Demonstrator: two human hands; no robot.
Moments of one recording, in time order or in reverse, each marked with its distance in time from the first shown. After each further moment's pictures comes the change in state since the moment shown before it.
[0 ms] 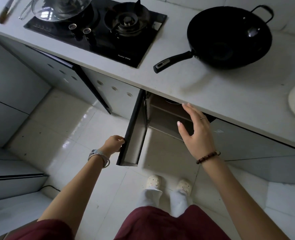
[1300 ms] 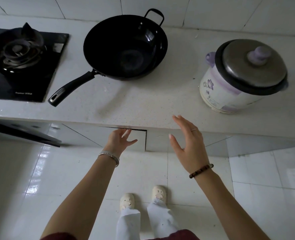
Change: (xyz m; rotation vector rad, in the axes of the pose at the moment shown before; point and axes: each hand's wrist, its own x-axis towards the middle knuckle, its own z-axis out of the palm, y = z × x) left_hand 0.037 0.229 0.243 -1.110 -0.341 -0.134; right_hand -0.030 0.175 -0.145 -0.071 0.158 0.267
